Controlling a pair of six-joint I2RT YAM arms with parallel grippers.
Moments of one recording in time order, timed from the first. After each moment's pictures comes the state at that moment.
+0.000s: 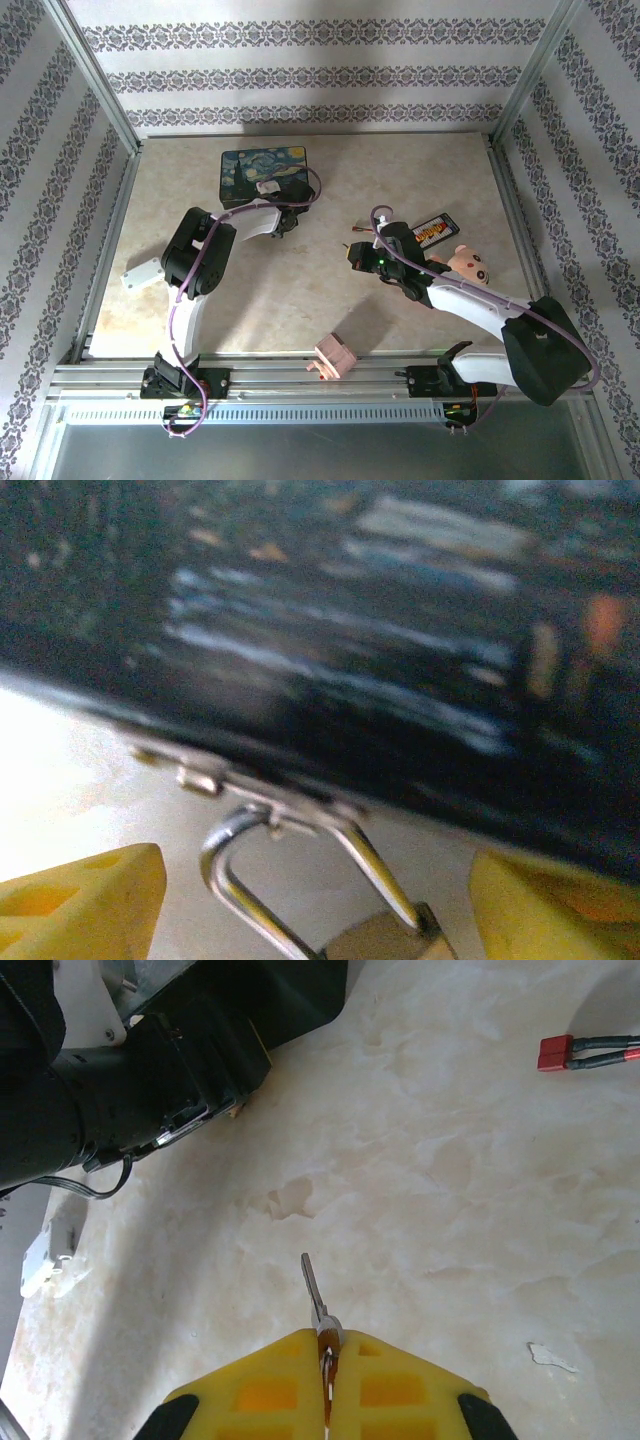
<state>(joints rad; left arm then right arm) -0.50 2.13 1.46 -0.52 -0.50 -0.81 0.55 1.27 0.56 0.10 -0.21 0.77</state>
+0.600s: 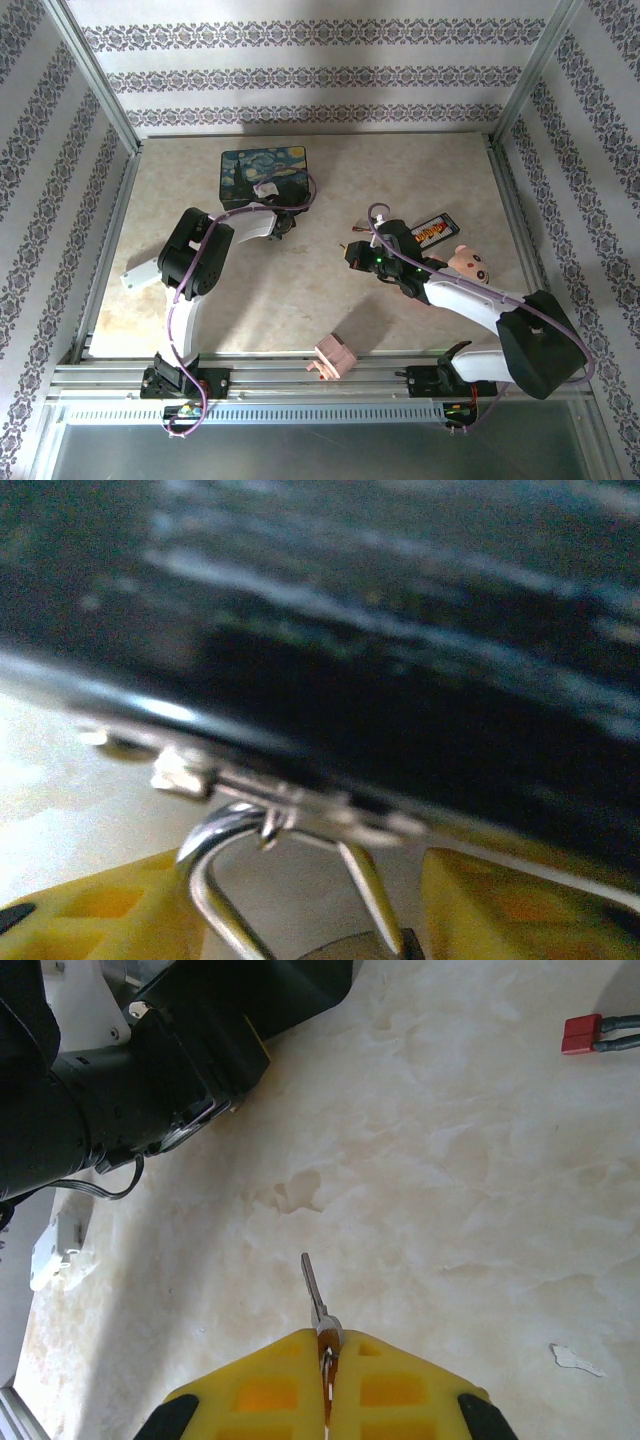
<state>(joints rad) -0.48 2.11 1.39 -0.41 -0.44 -0.80 0.55 1.30 0.58 0.10 -0.24 0.78</state>
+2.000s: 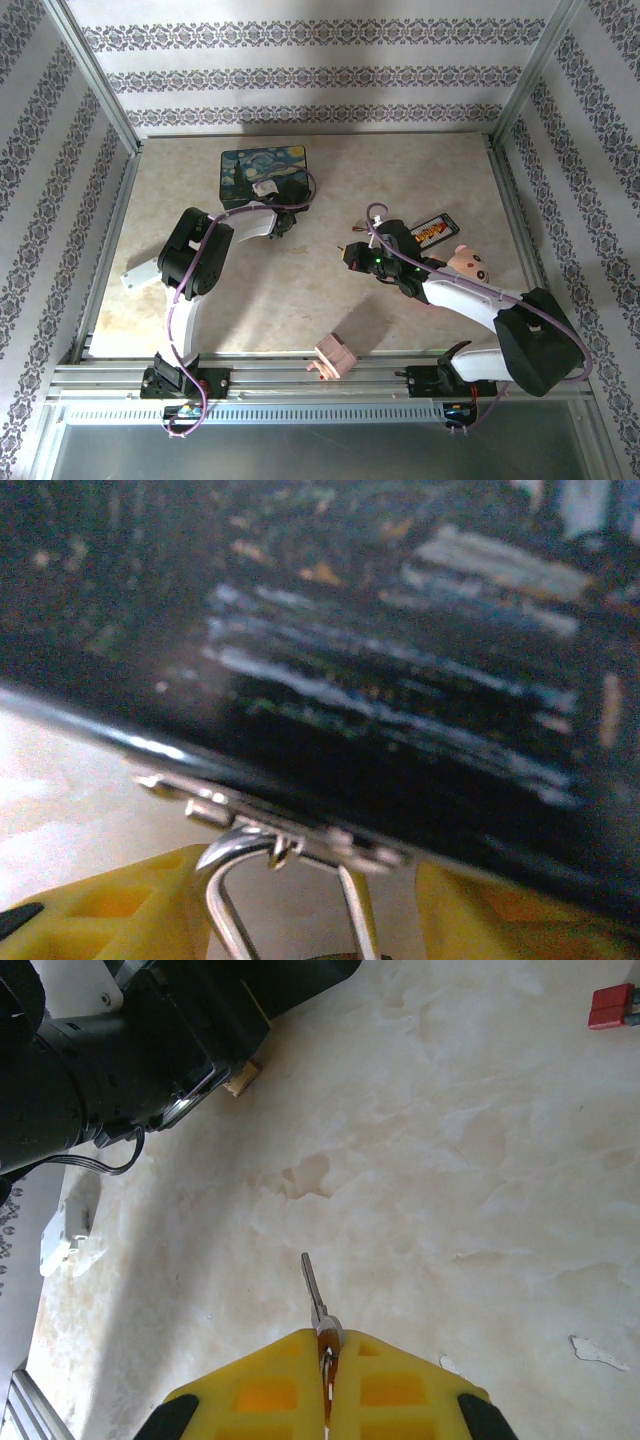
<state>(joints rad) -0.48 2.10 1.40 -0.40 -0.46 -0.84 0.55 1.32 0.58 0.10 -0.28 0.78</state>
